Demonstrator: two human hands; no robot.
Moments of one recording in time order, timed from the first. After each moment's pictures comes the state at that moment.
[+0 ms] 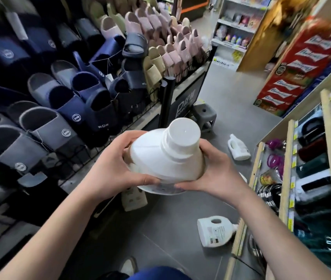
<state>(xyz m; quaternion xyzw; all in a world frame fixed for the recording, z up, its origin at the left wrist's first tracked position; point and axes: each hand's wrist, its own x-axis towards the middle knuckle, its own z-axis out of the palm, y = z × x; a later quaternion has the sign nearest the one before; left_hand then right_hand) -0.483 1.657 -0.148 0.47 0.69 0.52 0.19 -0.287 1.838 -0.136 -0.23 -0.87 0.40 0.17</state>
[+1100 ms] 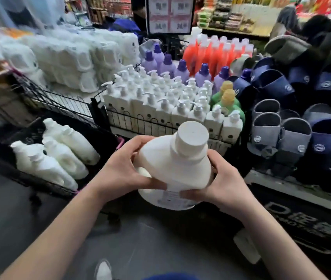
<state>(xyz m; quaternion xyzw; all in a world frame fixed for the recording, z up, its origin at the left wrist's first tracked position) -0.201 1.295 -0.115 -0.08 0.83 0.54 -0.13 -0.323 1.529 -0.128 0.31 -0.81 0.47 -0.15</state>
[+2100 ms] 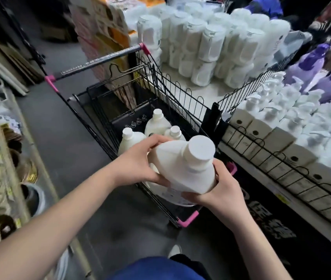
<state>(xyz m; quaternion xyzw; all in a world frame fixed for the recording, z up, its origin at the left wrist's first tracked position) -0.084 0.876 -0.167 -0.28 0.81 0.50 -0.11 -0.261 1.063 -0.200 0.42 -0.76 0.43 -0.25</state>
